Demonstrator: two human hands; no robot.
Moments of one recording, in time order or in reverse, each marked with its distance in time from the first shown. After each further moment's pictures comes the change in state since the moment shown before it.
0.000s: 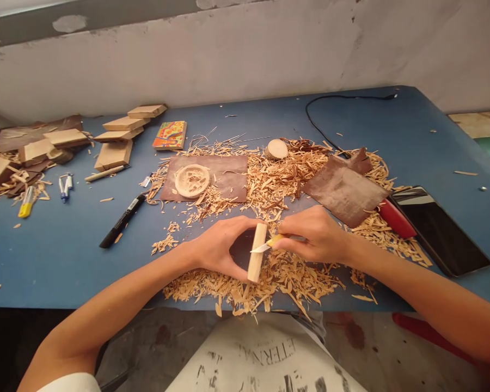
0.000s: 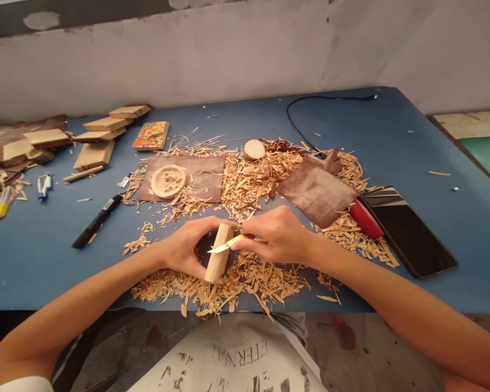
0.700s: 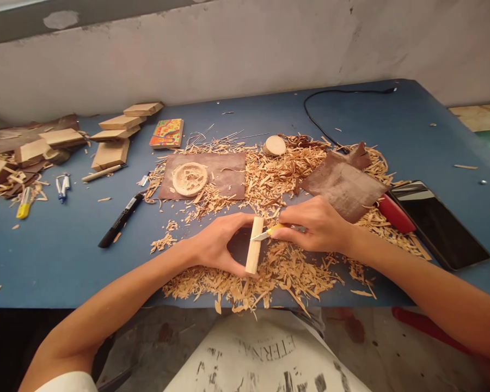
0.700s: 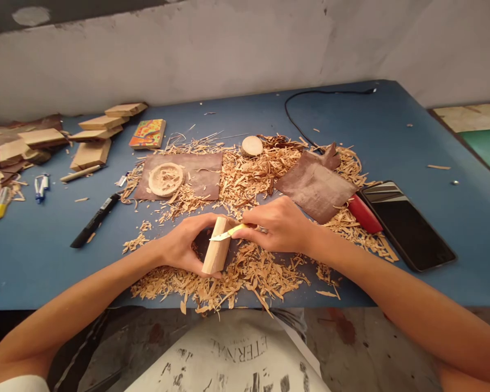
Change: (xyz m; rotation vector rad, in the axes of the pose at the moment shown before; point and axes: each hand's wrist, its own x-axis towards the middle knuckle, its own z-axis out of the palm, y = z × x) left_hand 0.001 0.000 -0.002 -0.002 0.018 -0.006; right_hand 0.003 0.004 -0.003 -0.104 0.014 0.021
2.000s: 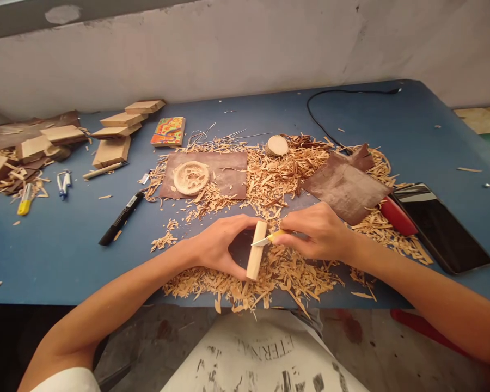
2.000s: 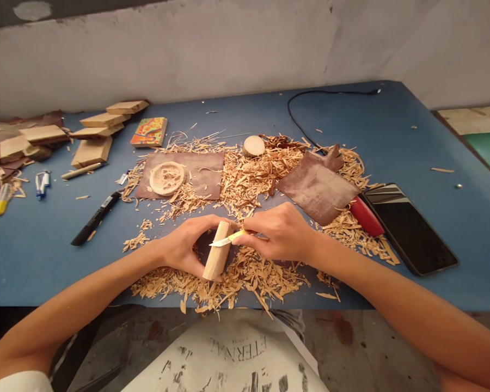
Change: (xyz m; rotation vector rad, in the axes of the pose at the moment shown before) left_hand -0.001 0.001 0.002 0.003 -0.045 -0.014; right_hand -0.008 -0.003 0.001 -0.023 0.011 -0.012
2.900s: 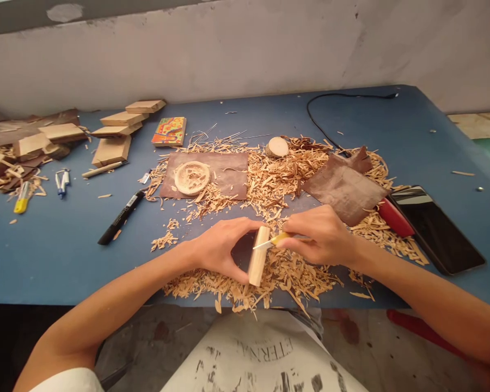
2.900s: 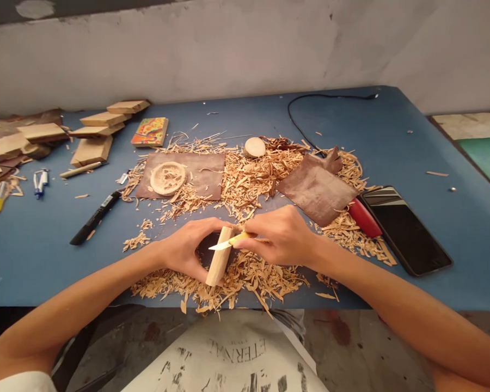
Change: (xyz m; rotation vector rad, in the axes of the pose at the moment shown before) left_hand -0.002 0.002 0.003 0.023 -0.036 -0.022; right_hand 0.004 -0.010 -0.004 0.044 0.056 -0.005
